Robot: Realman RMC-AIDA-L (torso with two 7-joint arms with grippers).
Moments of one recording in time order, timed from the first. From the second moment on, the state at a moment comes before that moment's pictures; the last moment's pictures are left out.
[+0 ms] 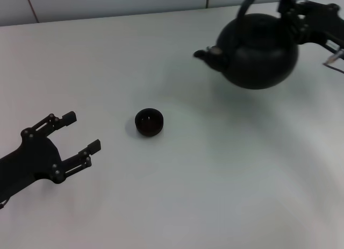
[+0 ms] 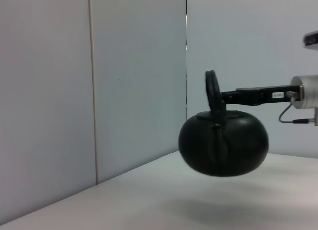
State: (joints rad) left arm -0.34 -2.07 0.65 0.33 1.74 1.56 -0.69; right arm 0.48 2.08 -0.50 -0.51 -1.55 -1.26 0.95
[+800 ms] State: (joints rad) left arm -0.35 -2.07 0.65 0.33 1.74 1.57 -0.69; right arm 0.36 2.08 -0.48 -0.39 -1.46 -1.36 0.90
